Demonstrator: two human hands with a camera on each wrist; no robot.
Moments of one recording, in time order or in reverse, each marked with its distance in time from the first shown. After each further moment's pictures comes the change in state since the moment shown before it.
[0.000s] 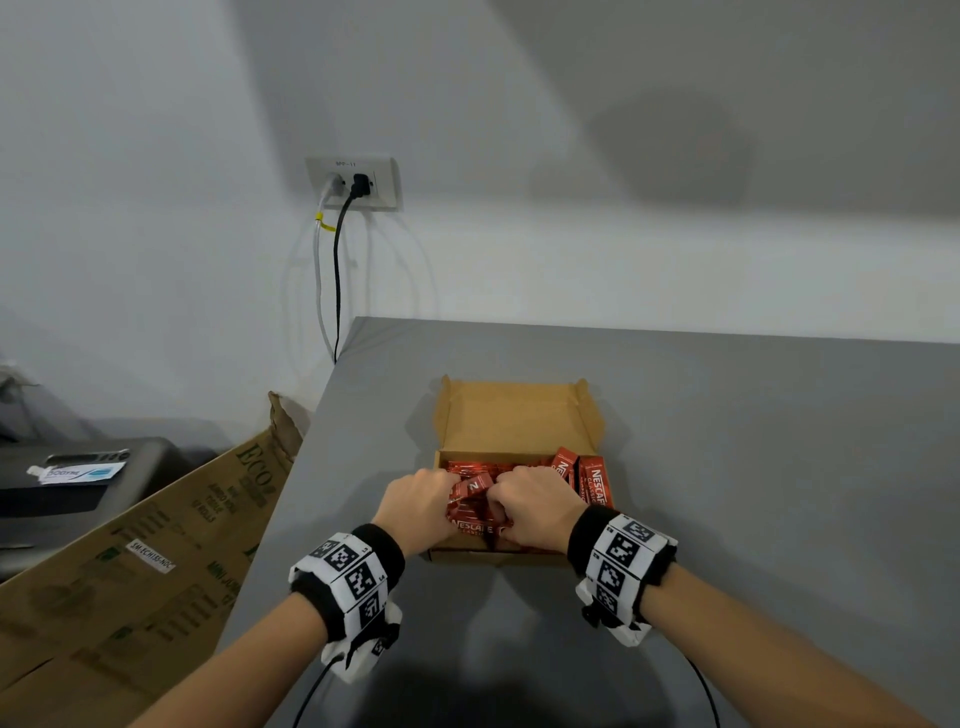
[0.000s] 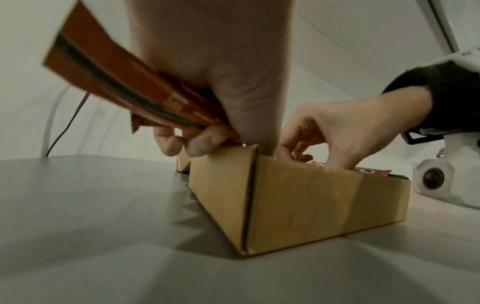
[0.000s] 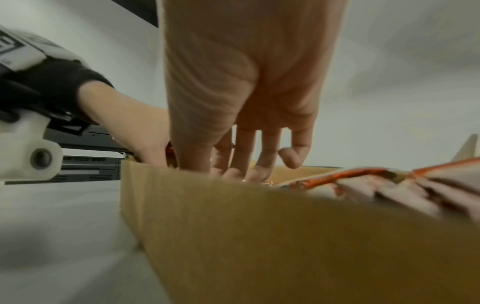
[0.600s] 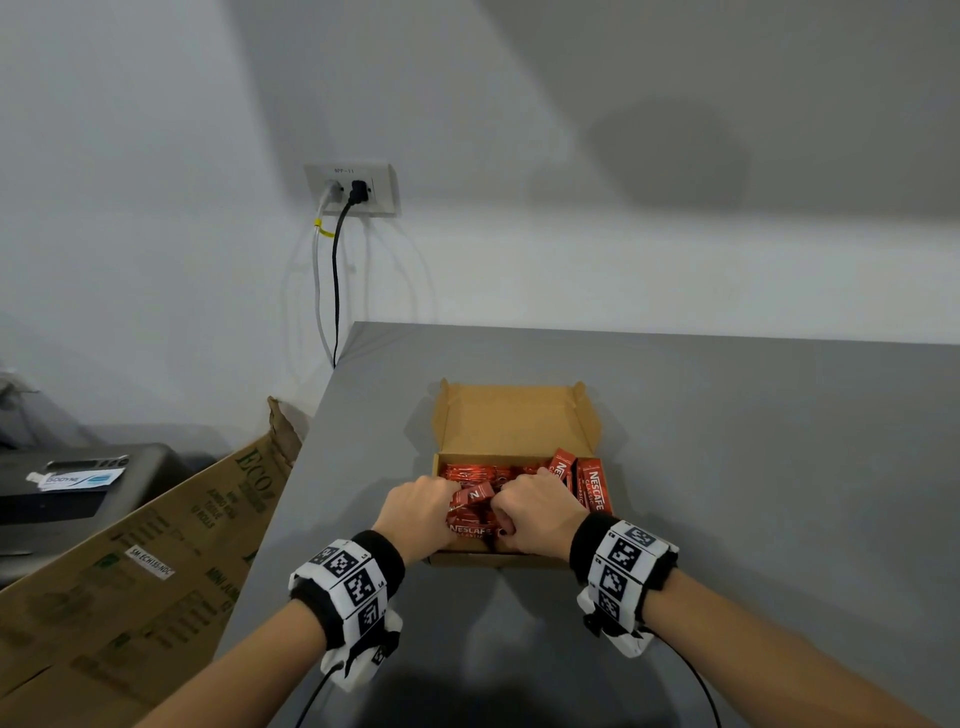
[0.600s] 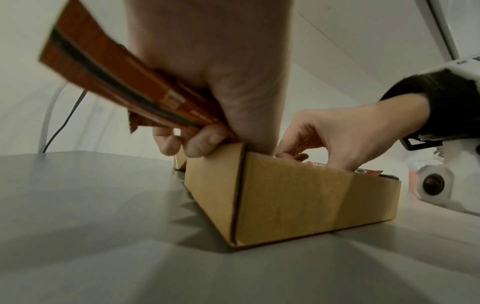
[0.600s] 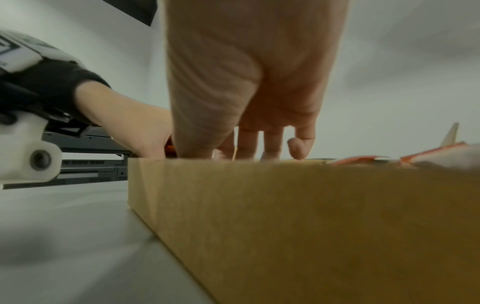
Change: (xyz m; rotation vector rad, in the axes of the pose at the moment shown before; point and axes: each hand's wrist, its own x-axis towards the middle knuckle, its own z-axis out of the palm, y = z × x) left_hand 0.000 -0.002 0.007 0.007 -0.024 0.017; right_hand -0.003 0.001 0.005 -0.019 -0.006 0.011
